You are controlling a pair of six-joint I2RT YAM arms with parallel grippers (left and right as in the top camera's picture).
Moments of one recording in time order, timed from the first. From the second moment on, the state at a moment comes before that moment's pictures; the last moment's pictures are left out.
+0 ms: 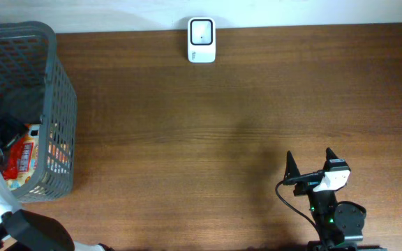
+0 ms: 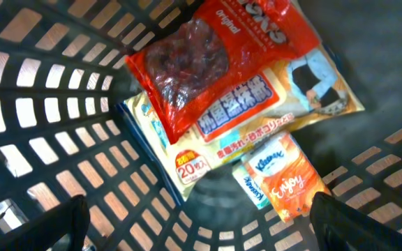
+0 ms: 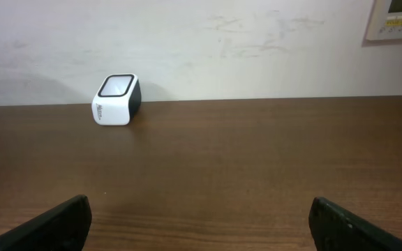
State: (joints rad) left arm 0.61 1.67 1.66 -1.29 -0.23 -0.32; right arm 0.00 0.01 0.01 -0.07 -0.08 0.07
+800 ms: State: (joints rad) left arm 0.67 1.68 1.66 -1.25 -0.24 -0.32; right arm 0.00 0.01 0.01 -0.07 -0.08 0.07
